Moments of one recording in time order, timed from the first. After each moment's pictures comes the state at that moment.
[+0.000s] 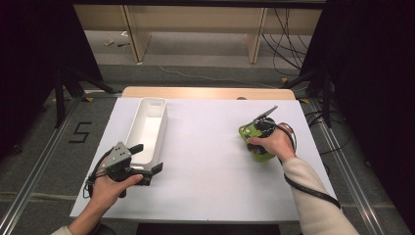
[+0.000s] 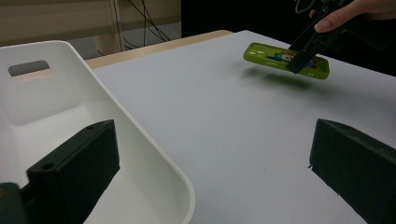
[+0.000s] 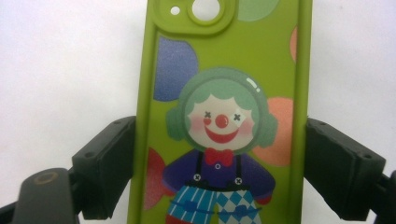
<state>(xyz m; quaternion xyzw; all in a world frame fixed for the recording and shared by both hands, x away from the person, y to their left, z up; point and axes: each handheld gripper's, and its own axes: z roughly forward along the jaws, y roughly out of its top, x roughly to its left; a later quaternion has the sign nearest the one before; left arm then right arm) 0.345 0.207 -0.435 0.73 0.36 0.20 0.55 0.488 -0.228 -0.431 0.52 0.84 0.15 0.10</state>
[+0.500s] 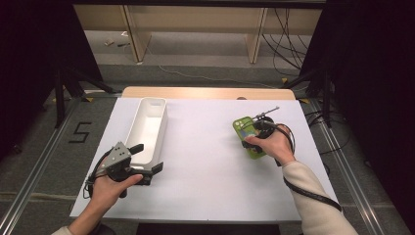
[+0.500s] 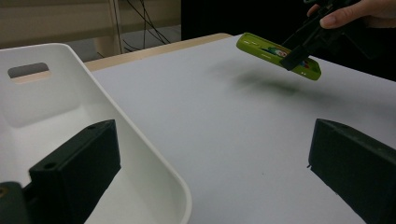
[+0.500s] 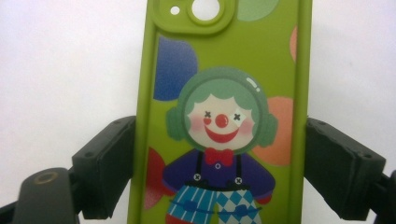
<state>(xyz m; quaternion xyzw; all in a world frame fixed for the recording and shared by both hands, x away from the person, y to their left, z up) 0.344 0.206 -0.434 0.73 0.35 0.20 0.55 0.480 -0.222 -0.425 0.49 0.83 0.24 0.12</state>
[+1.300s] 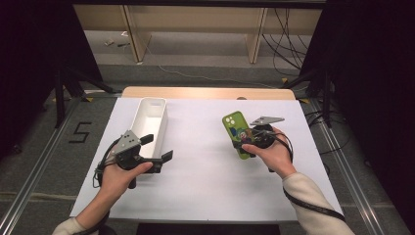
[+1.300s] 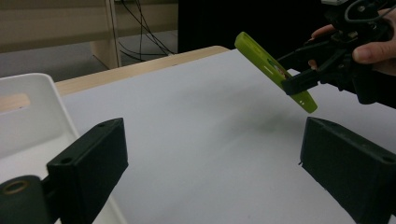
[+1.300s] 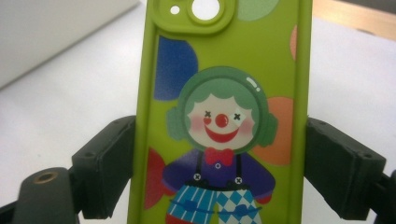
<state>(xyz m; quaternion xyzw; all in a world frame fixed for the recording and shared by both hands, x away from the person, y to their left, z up) 0.361 0.178 -0.404 0.72 0.36 0.19 0.56 0.445 -0.210 -0.422 0.41 0.81 0.40 0.16</state>
